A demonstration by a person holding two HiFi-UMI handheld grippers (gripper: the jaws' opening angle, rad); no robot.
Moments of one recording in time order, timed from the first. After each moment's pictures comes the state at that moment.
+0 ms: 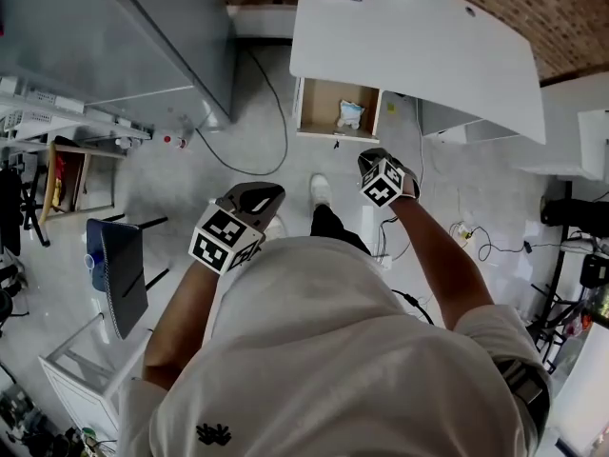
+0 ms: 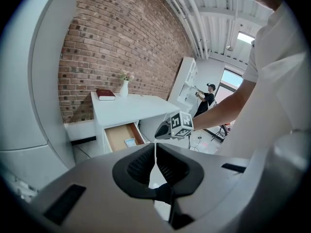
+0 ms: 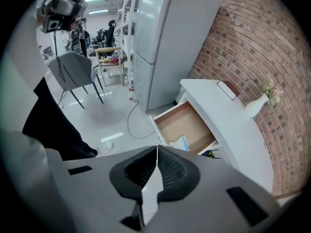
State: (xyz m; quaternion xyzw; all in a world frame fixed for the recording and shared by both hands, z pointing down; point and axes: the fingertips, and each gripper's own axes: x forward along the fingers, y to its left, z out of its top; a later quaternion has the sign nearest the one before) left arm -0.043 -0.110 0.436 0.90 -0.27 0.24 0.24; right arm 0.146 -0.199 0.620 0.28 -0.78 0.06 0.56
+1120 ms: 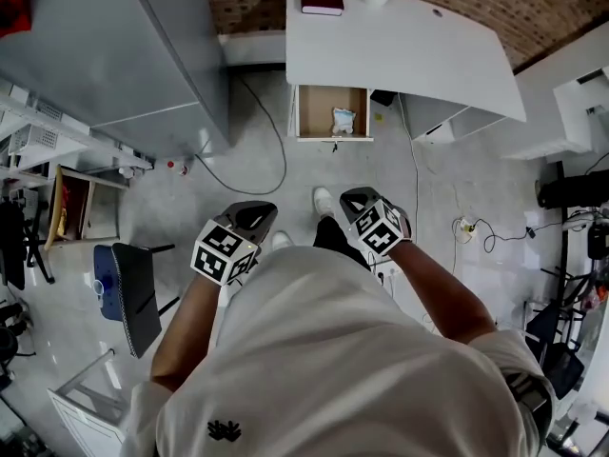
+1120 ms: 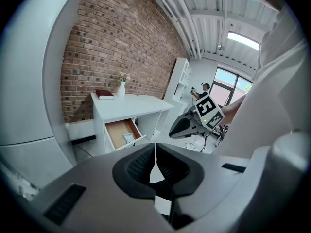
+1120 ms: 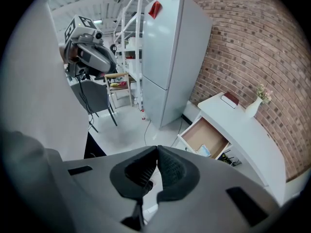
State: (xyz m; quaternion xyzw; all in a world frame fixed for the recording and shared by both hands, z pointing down) left arm -0.106 -0.006 0.434 0.91 -0.25 0.23 0.22; right arm 0.040 -0.020 0.518 0.30 -0.82 0.10 0.47
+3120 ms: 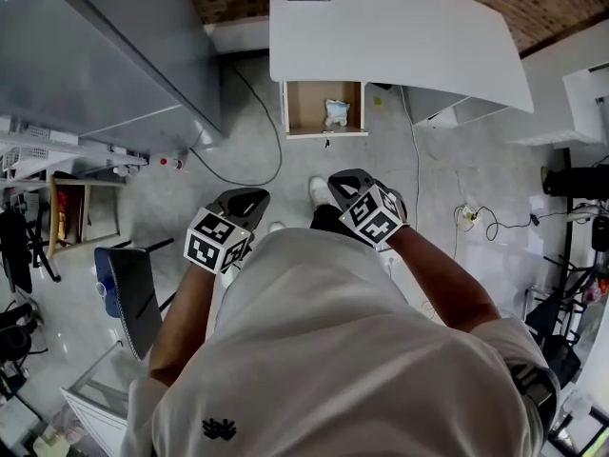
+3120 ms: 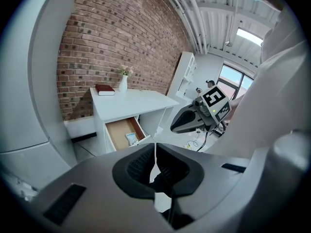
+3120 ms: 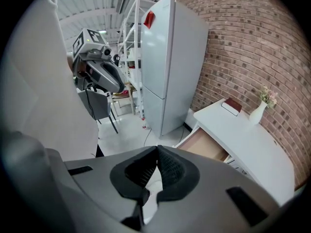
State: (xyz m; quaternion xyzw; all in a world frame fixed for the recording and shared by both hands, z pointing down) left arm -0.059 -0.094 0.450 0.90 -0.26 0.27 0.24; right arm 0.062 -0.107 0.500 0.28 -0.86 0.10 0.42
